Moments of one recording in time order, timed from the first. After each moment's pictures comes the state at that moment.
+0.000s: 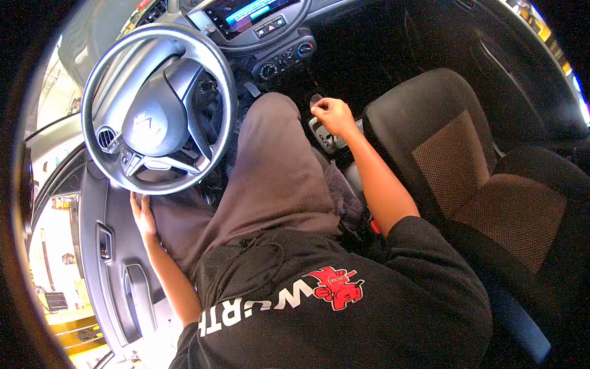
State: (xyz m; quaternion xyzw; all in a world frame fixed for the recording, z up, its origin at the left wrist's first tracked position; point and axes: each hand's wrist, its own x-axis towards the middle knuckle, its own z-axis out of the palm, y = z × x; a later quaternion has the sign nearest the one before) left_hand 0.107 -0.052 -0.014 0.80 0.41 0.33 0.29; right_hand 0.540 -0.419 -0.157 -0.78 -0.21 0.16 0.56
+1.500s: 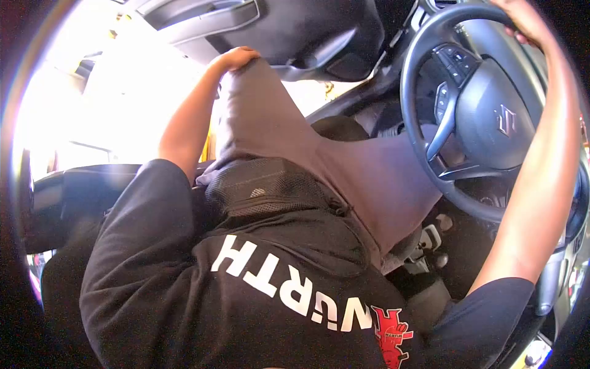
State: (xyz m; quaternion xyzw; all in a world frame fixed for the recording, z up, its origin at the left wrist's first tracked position) left_hand -0.188 -0.041 -0.114 0.69 0.67 0.04 0.27; right_hand 0.409 0.022 0.256 -0.62 -0.78 -0.01 0.05
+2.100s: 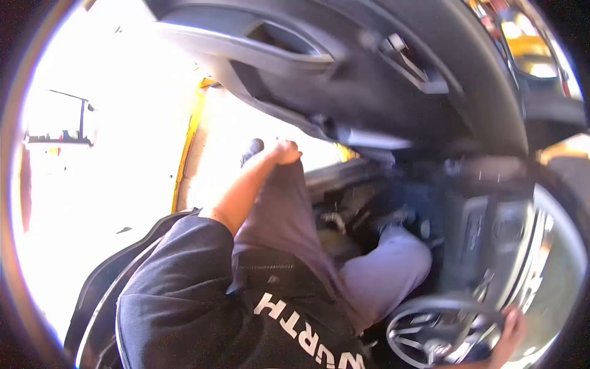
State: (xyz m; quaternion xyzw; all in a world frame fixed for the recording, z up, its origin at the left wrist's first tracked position) left_hand -0.161 0.015 -0.354 0.65 0.66 -0.07 0.36; right_hand 0.374 -0.038 0.294 -0.75 -0.66 0.03 -0.05
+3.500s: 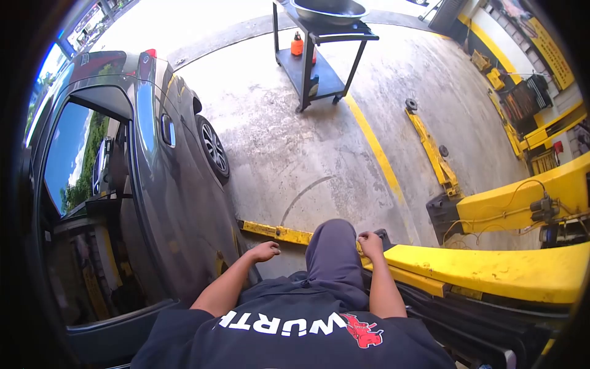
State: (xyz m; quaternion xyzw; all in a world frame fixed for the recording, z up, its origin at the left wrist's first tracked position) left_hand -0.527 -0.398 -0.078 -0.21 0.77 0.49 0.35; right_hand -0.738 -0.028 -0.012 0.02 -0.92 0.28 -0.28
